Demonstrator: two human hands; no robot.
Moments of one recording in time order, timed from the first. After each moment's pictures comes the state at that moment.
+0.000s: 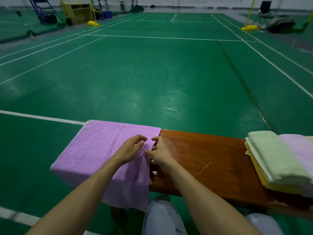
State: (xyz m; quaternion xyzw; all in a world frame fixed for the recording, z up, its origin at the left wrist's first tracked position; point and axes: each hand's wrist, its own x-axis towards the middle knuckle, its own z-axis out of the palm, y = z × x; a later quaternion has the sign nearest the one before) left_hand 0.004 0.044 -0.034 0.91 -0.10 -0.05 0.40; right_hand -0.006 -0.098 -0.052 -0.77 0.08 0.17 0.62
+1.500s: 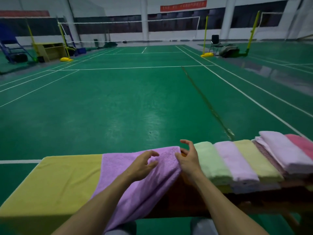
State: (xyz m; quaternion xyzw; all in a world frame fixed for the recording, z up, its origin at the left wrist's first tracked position) left_hand -0.016 -0.160 0.018 0.90 -0.24 -0.07 0.36; right_hand -0.050 -0.349 0.008 -0.69 0.12 -0.13 0.70
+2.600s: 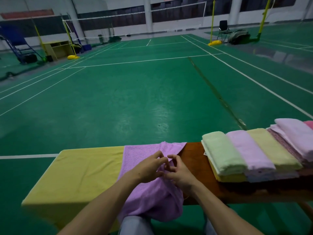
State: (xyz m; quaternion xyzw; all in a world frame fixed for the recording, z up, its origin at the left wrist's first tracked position) left_hand -0.038 -0.138 0.012 0.91 -0.38 -0.08 0.14; right_hand -0.090 -0.295 -0.025 -0.65 0.05 0.17 0.74
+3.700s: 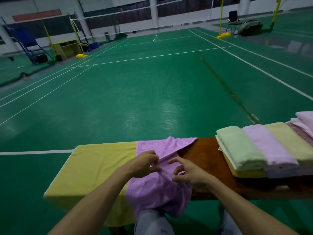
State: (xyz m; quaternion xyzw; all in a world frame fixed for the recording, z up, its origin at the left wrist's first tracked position) left_hand -0.027 -0.065 0.020 0.92 -0.35 -0.11 0.12; right_hand -0.093 -0.280 -0.010 -0.78 -0.06 0.23 0.58
